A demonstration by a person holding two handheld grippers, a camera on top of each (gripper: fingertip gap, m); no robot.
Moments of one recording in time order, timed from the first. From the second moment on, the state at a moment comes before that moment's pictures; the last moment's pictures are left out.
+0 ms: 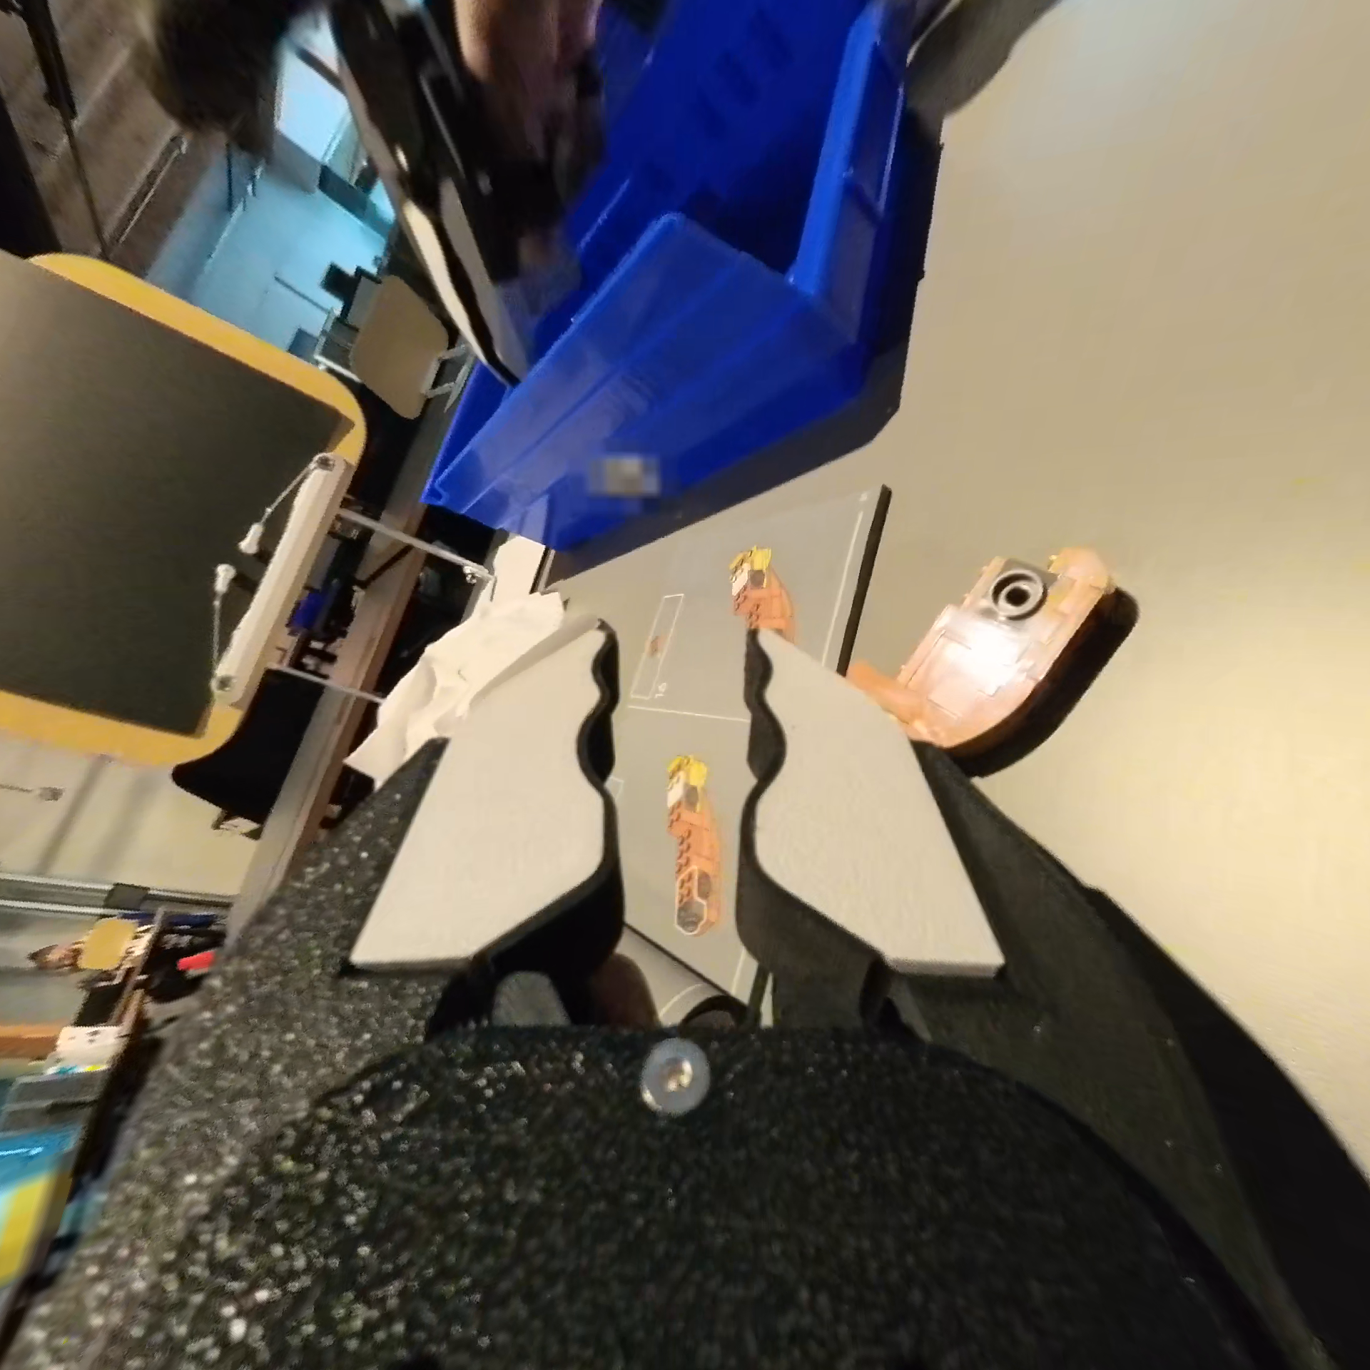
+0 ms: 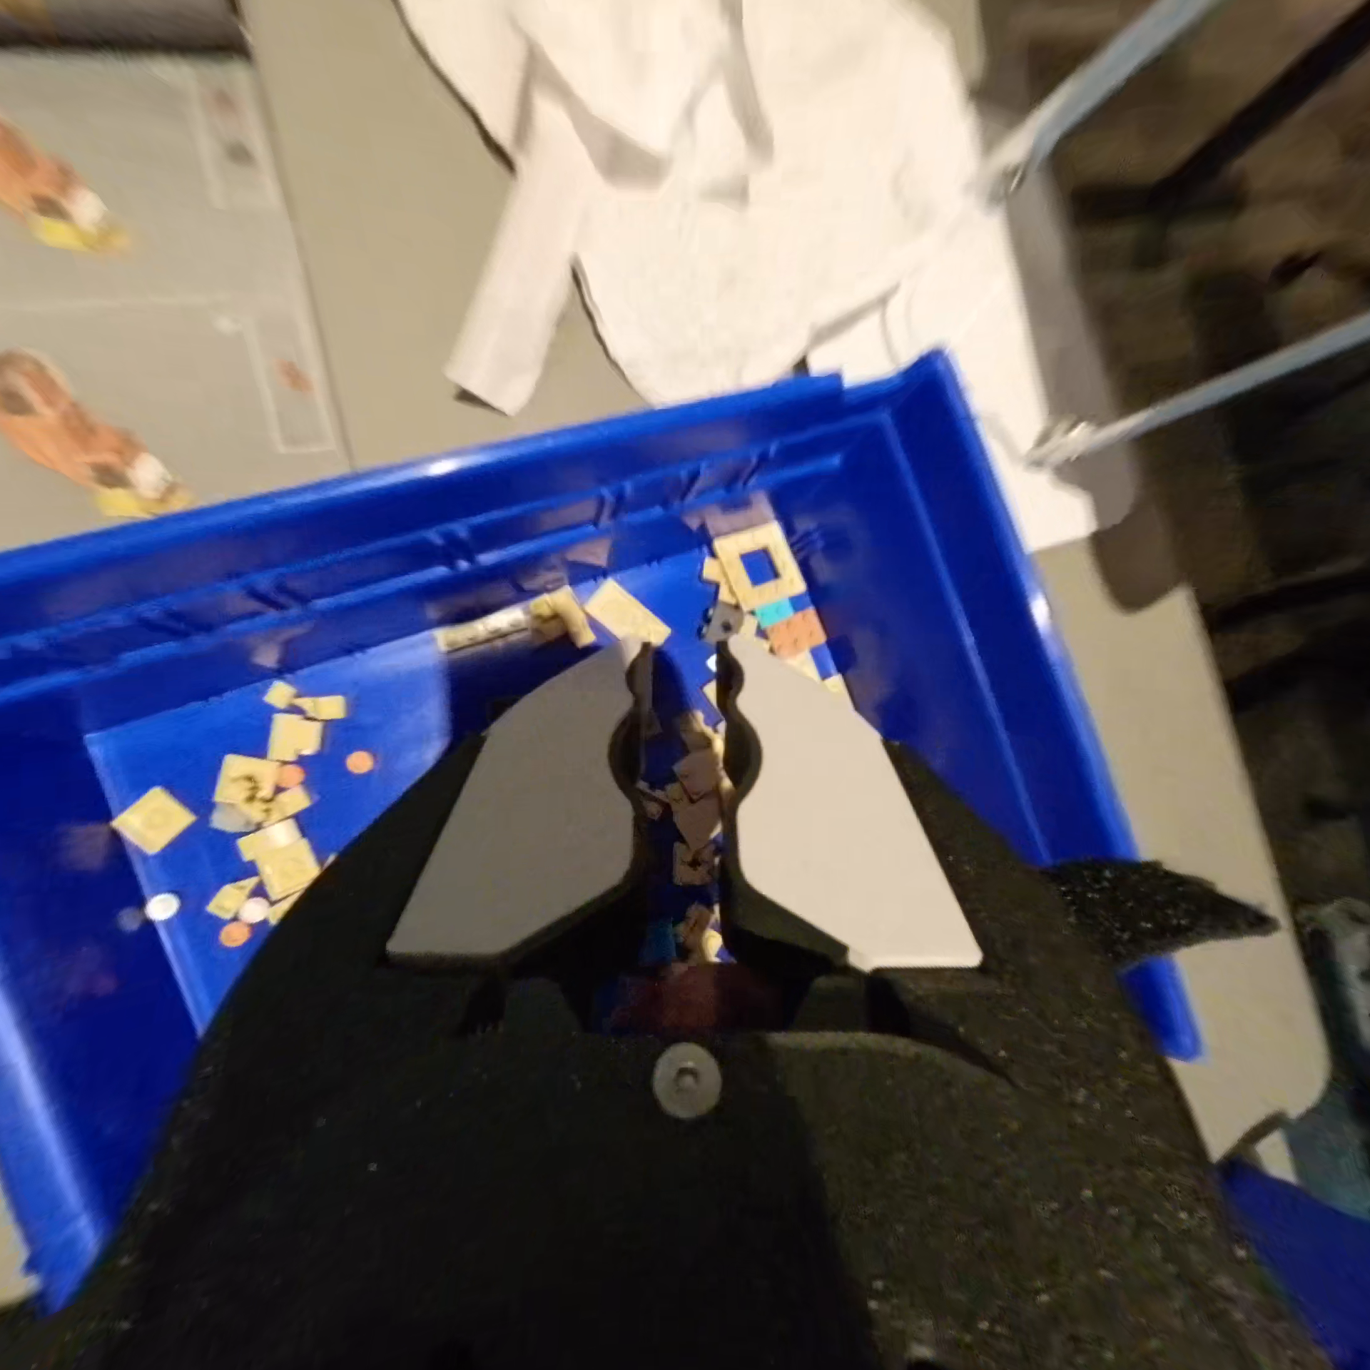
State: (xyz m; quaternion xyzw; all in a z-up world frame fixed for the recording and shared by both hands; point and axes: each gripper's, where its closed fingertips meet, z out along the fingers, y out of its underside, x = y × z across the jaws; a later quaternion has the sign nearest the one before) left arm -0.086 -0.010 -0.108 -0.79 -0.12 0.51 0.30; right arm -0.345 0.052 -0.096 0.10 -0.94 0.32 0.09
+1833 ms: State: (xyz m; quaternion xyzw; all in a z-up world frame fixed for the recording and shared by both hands) left arm -0.074 -0.017 -0.088 -0.77 -0.14 0.53 0.32; right arm -0.340 0.052 -0.116 -0.03 -0.96 0.27 0.08
